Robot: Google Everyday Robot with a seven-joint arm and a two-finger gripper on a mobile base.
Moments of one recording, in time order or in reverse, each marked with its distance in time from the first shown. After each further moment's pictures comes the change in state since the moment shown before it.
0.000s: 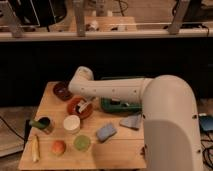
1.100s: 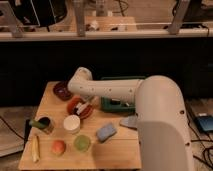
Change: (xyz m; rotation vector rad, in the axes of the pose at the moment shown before) arm -0.011 -0.008 0.026 -0.042 -0.079 -0.035
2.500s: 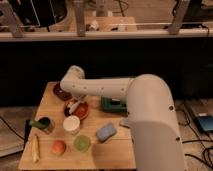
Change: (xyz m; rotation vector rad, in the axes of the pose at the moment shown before) arm -0.042 -0.034 -0.014 0.072 -0.052 -0.135
